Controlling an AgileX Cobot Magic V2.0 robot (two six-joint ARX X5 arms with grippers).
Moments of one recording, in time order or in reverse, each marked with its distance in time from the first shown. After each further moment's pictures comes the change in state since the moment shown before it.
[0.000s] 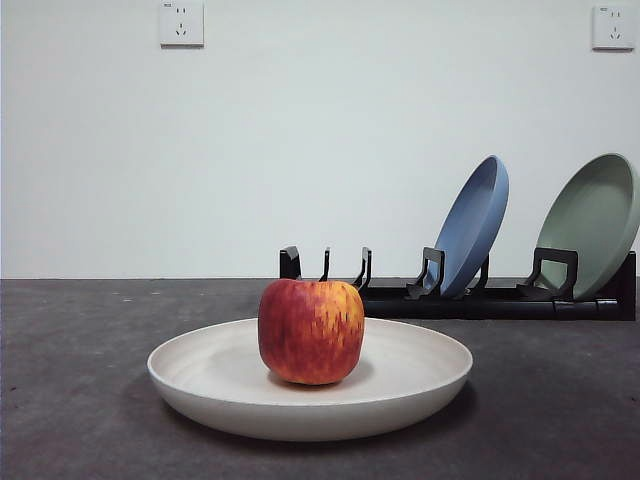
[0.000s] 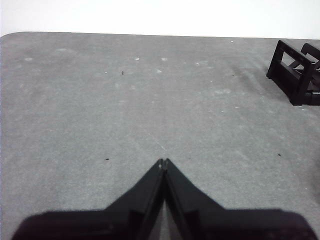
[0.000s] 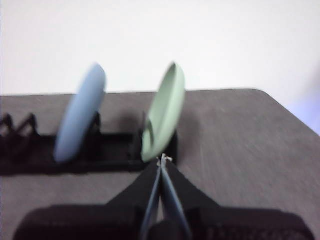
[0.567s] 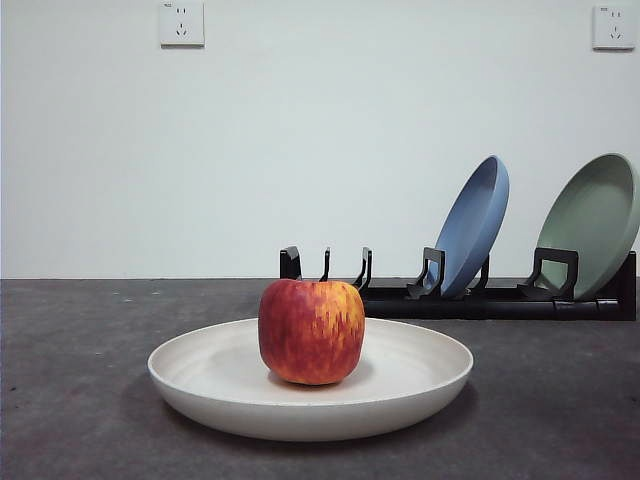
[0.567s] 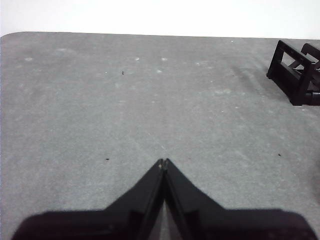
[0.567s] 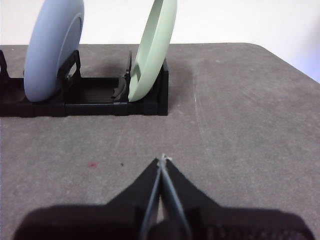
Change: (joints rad) left arm 0.000 0.000 0.000 0.000 0.000 0.000; right arm -0.029 -0.180 -0.256 -0.011 0.010 -0.014
